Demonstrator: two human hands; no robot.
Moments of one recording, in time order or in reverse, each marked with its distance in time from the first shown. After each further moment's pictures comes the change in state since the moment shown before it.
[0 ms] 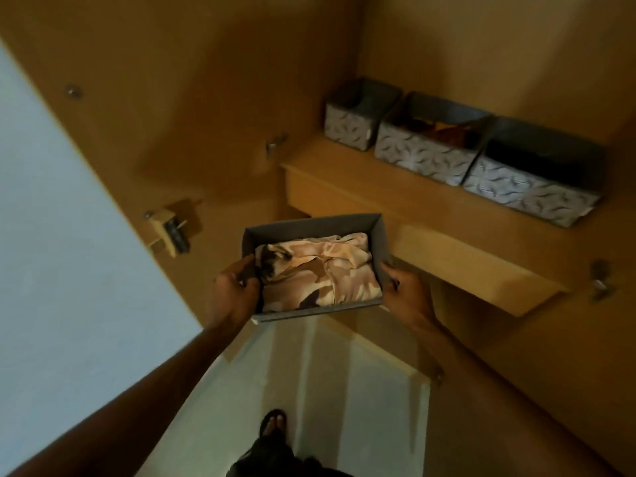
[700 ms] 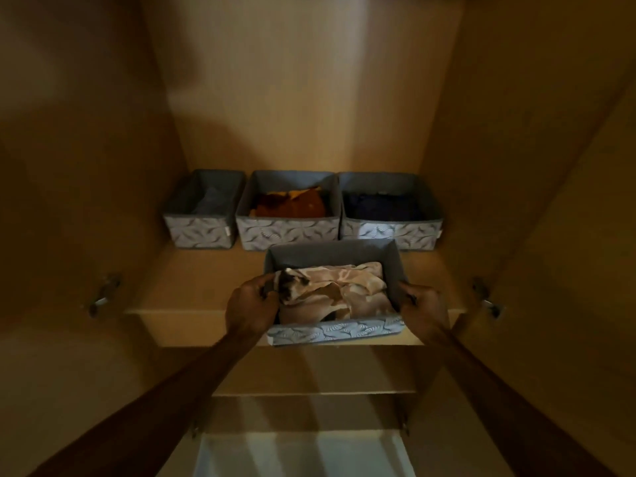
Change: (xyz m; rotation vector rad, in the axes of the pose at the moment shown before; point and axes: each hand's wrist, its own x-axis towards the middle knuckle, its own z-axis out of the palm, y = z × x) left_hand 0.189 0.188 0.215 0.062 -0.383 0.583; right_hand 0.099 0.108 -0.133 0.050 0.519 0.445
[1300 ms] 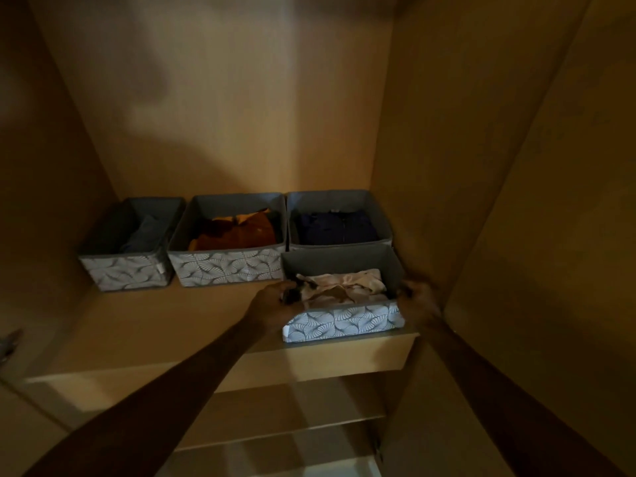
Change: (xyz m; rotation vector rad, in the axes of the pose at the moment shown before) left_hand 0.083 0.078 0.125 -0.093 -0.475 0.056; right_hand 0.113 0.100 -0.043 0.015 0.088 0.295
